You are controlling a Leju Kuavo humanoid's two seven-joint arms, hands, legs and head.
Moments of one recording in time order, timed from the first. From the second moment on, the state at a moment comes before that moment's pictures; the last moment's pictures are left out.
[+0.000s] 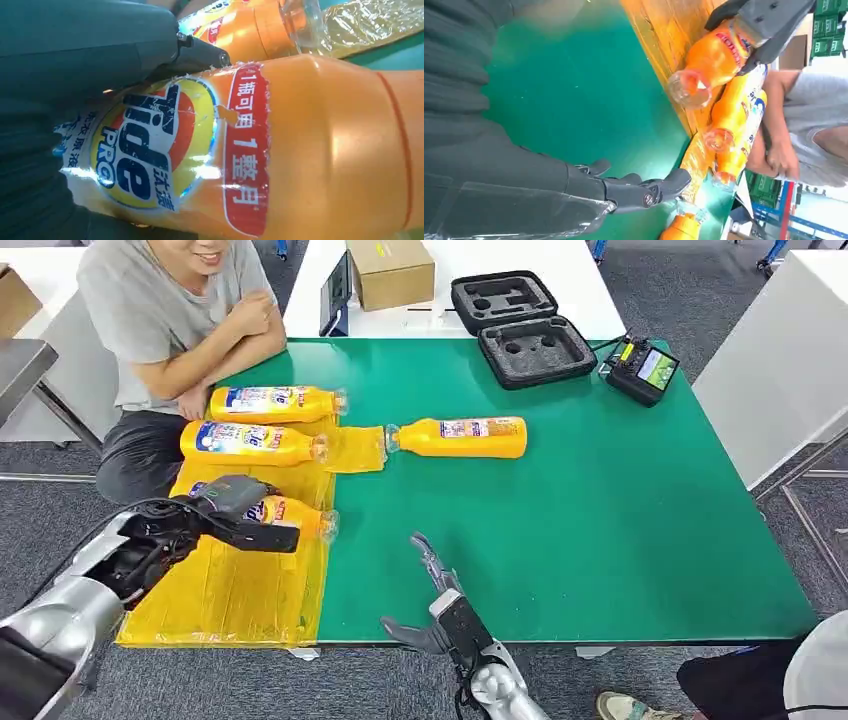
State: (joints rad) left arm -0.80 0.27 -0.72 -0.65 -0.77 -0.05 -0.39; right arm -0.20 0.18 0.33 -0.88 0.14 -0.21 -0.70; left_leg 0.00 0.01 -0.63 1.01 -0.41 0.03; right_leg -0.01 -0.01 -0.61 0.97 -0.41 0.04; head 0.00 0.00
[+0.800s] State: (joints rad) left arm -0.82 0.13 -0.75 -0.43 -0.77 0.11 -0.30; right arm -0.22 0.18 0.34 -0.83 0.11 -0.22 -0.70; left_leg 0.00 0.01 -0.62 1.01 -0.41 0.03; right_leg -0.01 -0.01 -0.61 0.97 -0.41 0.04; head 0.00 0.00
